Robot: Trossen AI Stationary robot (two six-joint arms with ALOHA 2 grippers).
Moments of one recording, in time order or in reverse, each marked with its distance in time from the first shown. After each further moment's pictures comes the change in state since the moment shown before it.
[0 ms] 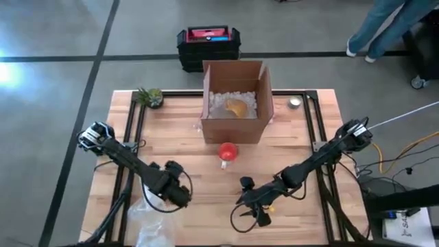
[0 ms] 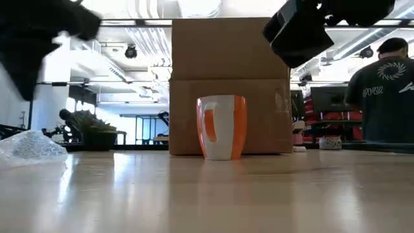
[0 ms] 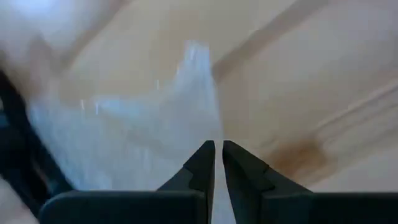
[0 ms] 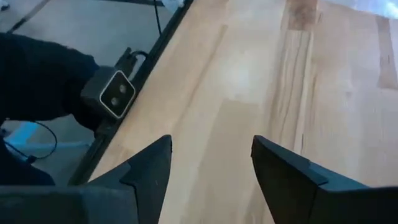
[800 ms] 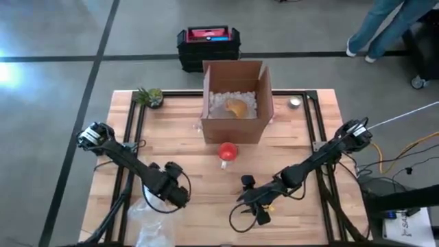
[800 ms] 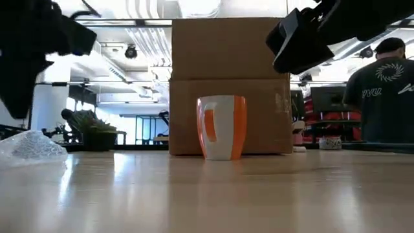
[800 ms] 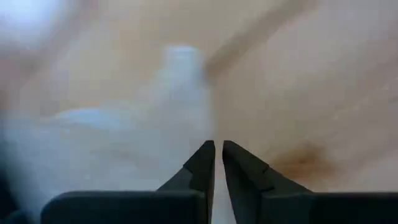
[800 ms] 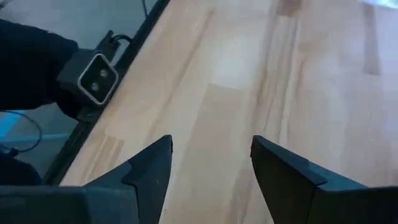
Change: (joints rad) left arm -0.010 -0.010 -0.024 -0.042 -0.068 0.036; right arm -0.002 0.001 -0.006 -0.021 0.052 -0.010
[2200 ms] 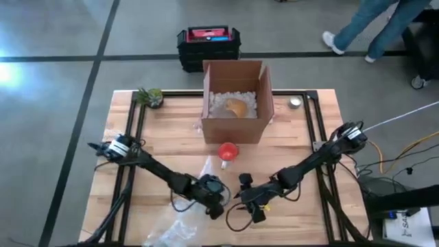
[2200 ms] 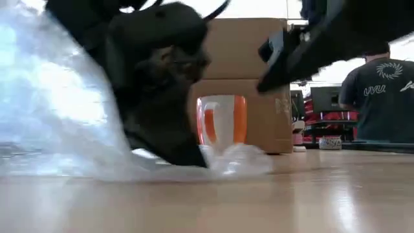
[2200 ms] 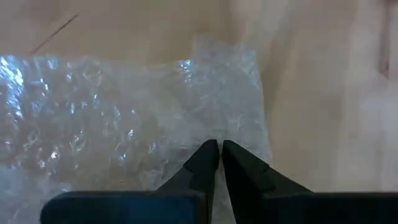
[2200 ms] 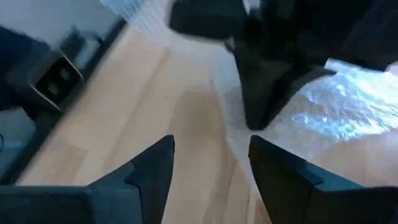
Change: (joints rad) left arm 0.127 0.341 0.017 1.230 -0.070 0.724; right arm -0.021 0.100 -0.013 0.082 0.056 -0.062
